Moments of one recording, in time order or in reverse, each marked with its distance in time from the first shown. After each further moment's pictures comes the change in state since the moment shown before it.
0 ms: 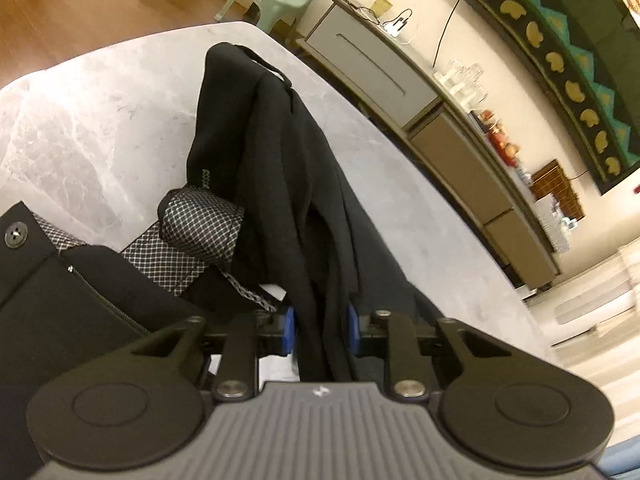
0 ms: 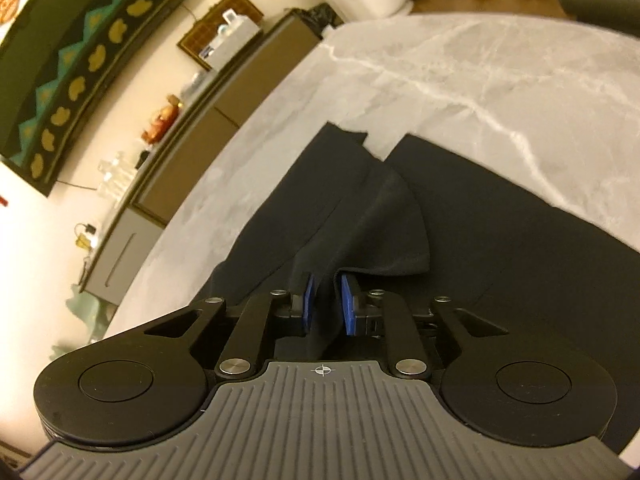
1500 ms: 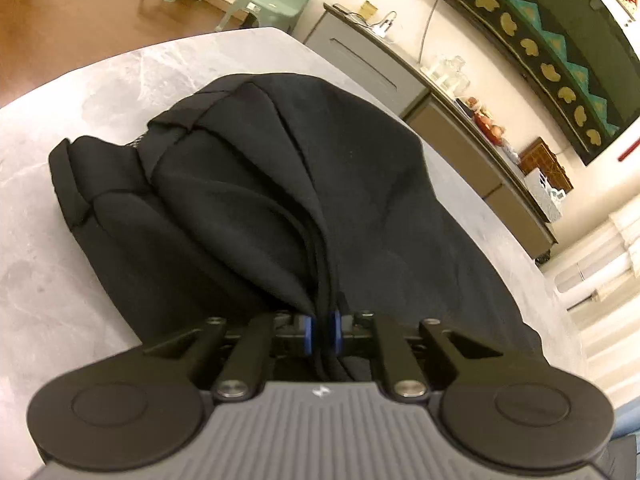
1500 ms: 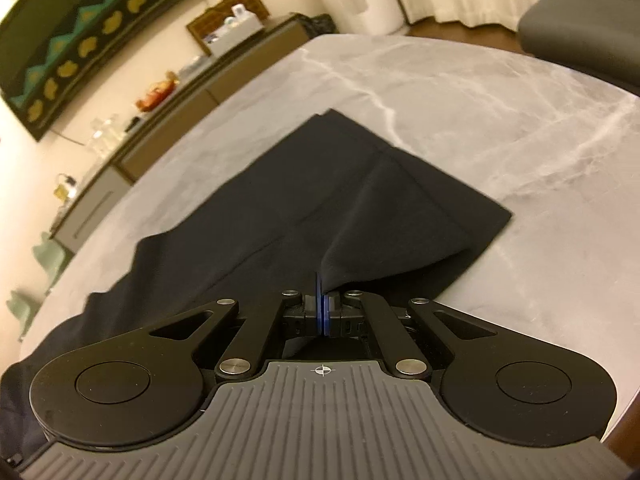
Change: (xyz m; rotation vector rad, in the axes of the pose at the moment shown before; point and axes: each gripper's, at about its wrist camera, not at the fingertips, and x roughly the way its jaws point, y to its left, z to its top) left arm -0.109 0.057 -0.106 0.089 -0.035 -0.007; right arm -0.122 -0.055 -0.064 -0.179 -0.102 -0.119
